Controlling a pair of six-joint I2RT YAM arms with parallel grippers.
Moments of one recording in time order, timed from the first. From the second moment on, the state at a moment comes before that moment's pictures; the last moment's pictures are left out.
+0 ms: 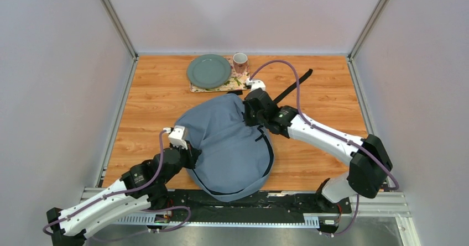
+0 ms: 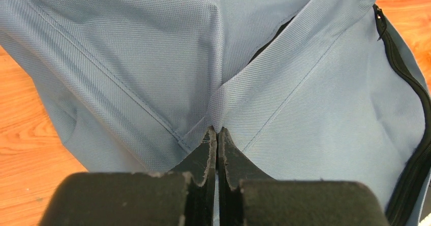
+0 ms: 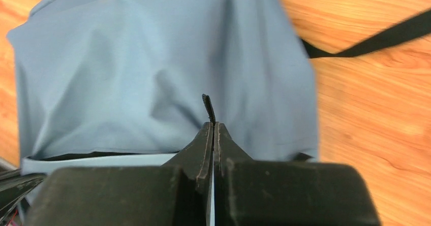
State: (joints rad) left arm -0.99 0.34 0.35 -0.48 -0.42 -0.60; right arm 0.87 1.50 1.16 -0.37 0.22 0.49
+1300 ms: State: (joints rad) left arm -0.70 0.98 0.73 -0.39 -0.24 -0.29; right arm 0.65 1.06 0.84 -0.43 0.28 0.55
